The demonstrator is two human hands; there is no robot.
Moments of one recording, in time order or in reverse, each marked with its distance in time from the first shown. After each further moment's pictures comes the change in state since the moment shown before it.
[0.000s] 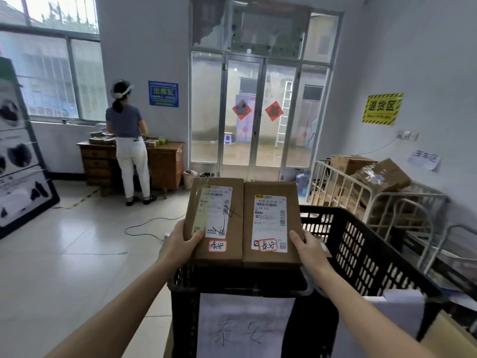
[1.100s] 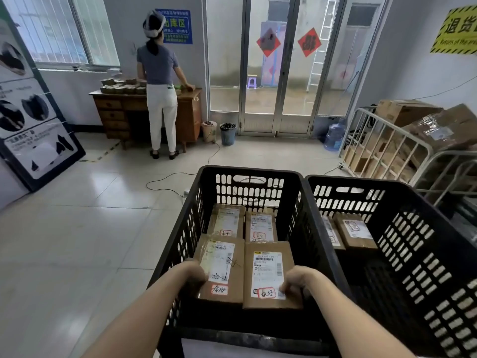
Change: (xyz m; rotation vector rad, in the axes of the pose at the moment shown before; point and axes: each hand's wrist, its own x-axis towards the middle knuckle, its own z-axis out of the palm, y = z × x) left_hand 0.112 -0.111 0.099 0.517 -0.521 -0.734; right_hand 0.137 0.136 0.077 -0.662 -0.653 0.771
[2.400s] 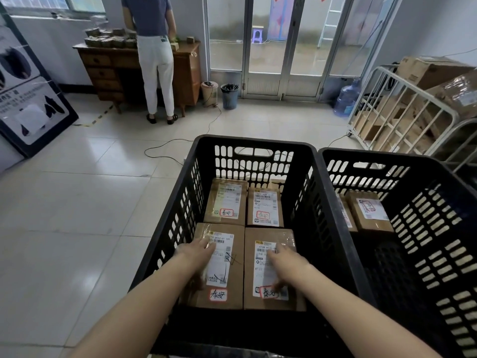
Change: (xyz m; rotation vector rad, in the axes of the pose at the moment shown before) left_hand 0.041 0.005 0.014 0.965 -0.027 0.329; right_hand 0.035 -0.014 0.025 -0.891 0.137 -0.381
